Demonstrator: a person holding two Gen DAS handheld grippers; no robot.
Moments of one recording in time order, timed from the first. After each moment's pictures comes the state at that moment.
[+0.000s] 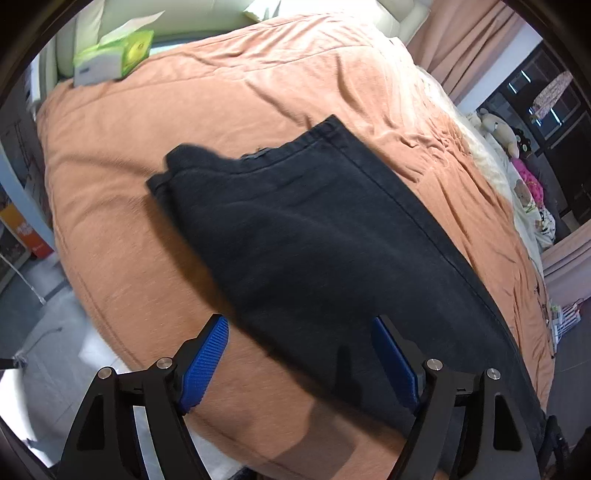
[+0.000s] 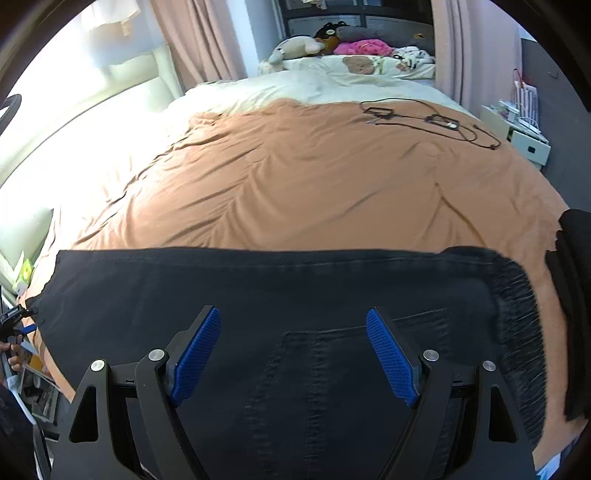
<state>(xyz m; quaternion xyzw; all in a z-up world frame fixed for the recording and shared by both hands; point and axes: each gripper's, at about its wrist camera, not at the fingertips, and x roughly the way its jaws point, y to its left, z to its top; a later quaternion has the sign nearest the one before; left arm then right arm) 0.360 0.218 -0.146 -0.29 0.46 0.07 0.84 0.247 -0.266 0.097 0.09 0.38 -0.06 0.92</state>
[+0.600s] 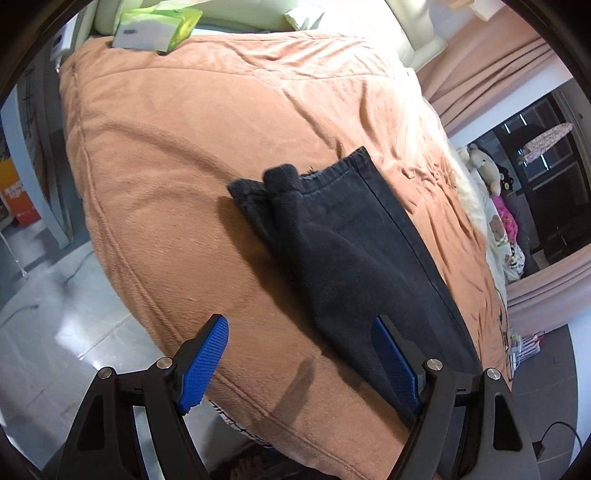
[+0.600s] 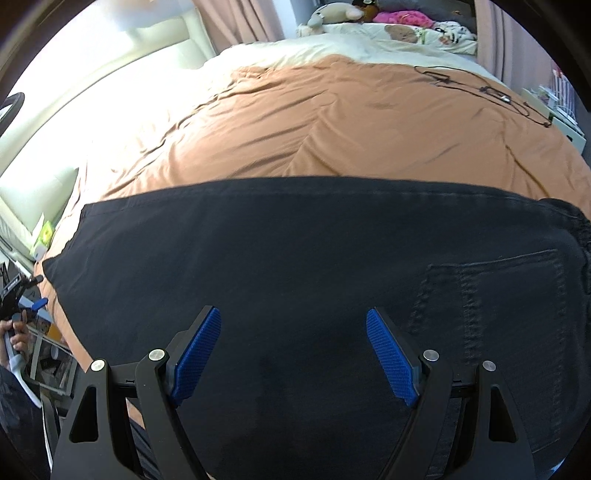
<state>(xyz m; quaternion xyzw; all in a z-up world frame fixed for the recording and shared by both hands) 0.325 0.275 -0.143 -0.37 0.43 0.05 0.82 0.270 -0.210 0.064 0.10 0.43 0.00 0.90</state>
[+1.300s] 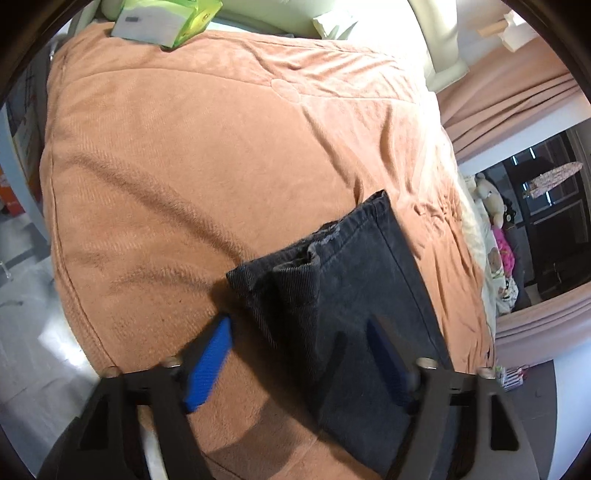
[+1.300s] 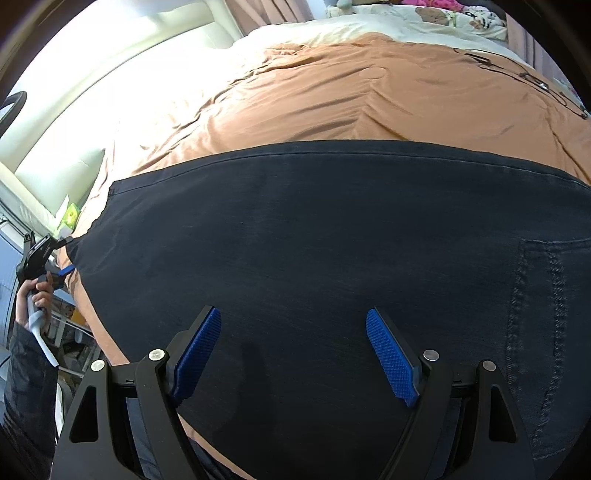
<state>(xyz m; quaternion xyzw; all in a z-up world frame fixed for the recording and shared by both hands) 0.372 0.313 -0.154 -0.42 0.41 0.05 0.81 0.295 -0.177 0.039 0.11 0.45 0.06 0.88</state>
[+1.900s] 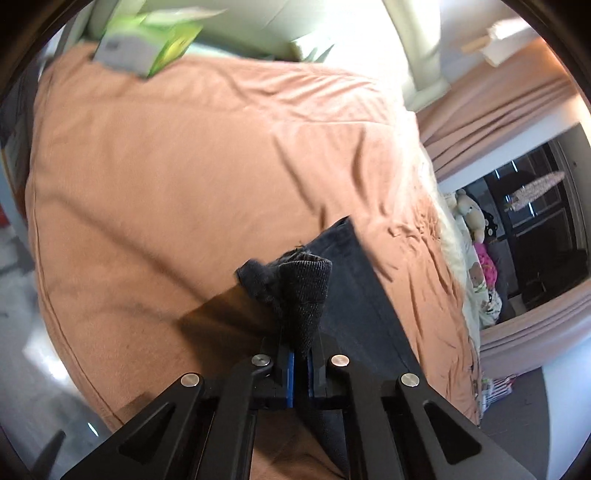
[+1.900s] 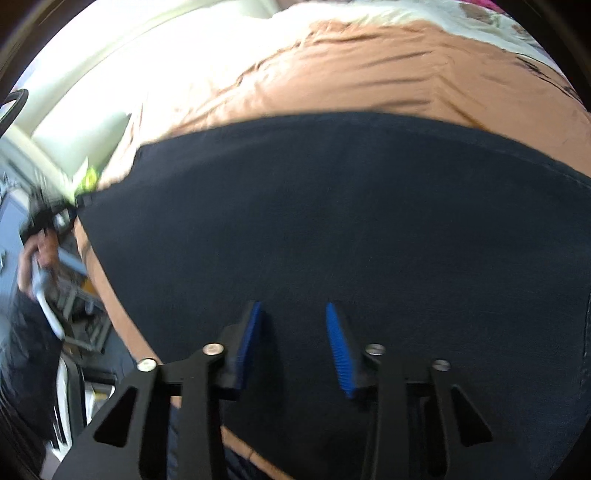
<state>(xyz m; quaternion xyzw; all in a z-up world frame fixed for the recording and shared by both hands) 0.379 0.309 -0.124 -0.43 0.36 0.04 0.83 0.316 -0.122 0.008 0.08 0.49 0.12 0.86</state>
